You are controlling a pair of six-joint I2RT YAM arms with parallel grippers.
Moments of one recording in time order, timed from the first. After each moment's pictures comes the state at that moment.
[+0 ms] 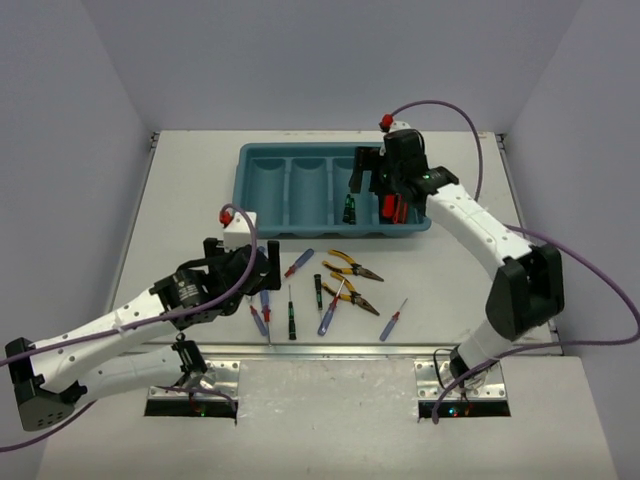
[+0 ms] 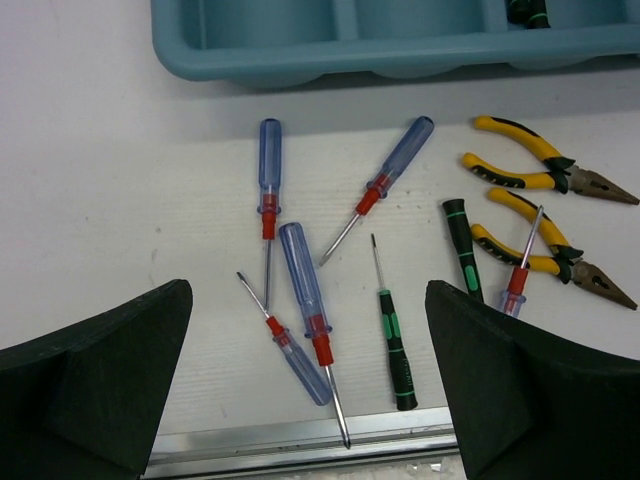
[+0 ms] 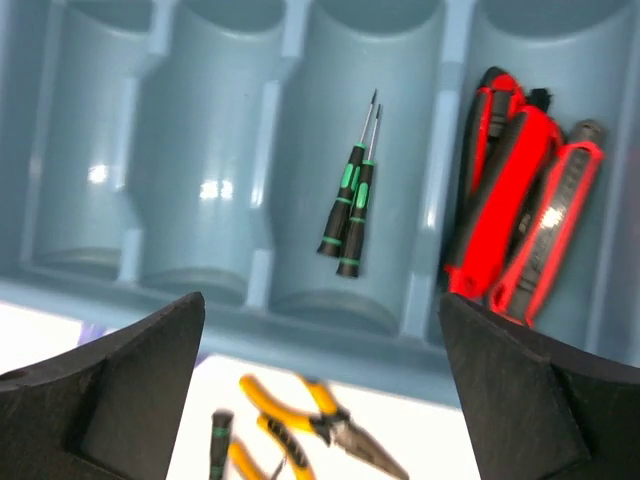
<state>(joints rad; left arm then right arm) -0.95 0.87 0.85 -0.80 -0.71 -0.67 0.42 1.64 1.35 -0.37 0.09 0.35</state>
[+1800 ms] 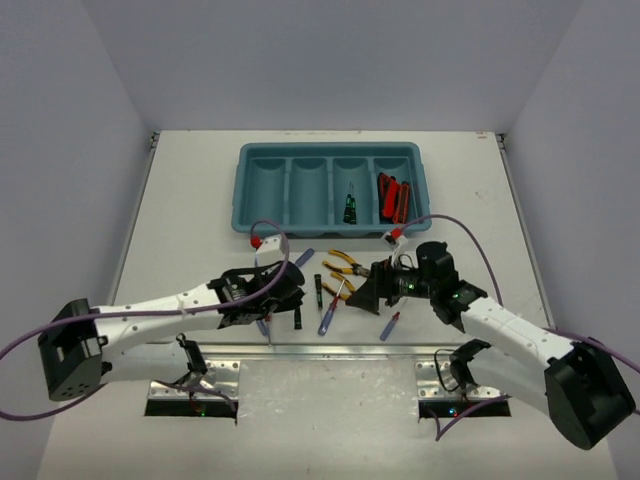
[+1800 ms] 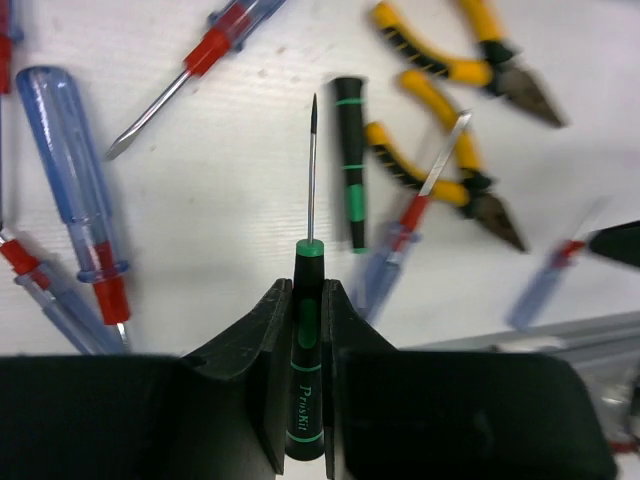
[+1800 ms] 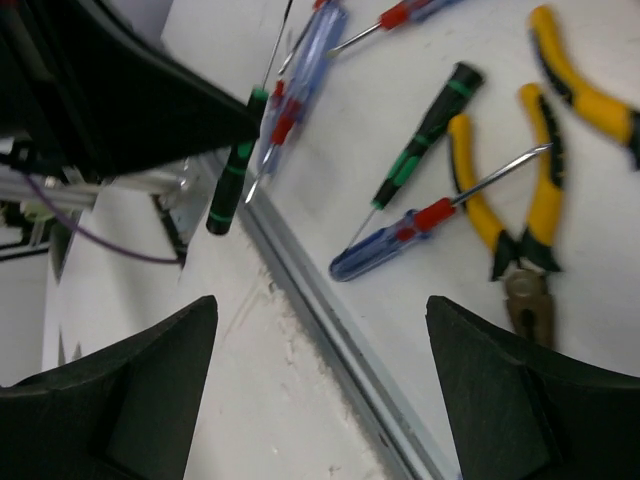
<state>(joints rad) -1.01 1.14 0.67 -0.49 -0.43 -1.09 0.51 1.00 0.32 0.16 -0.65 0.52</state>
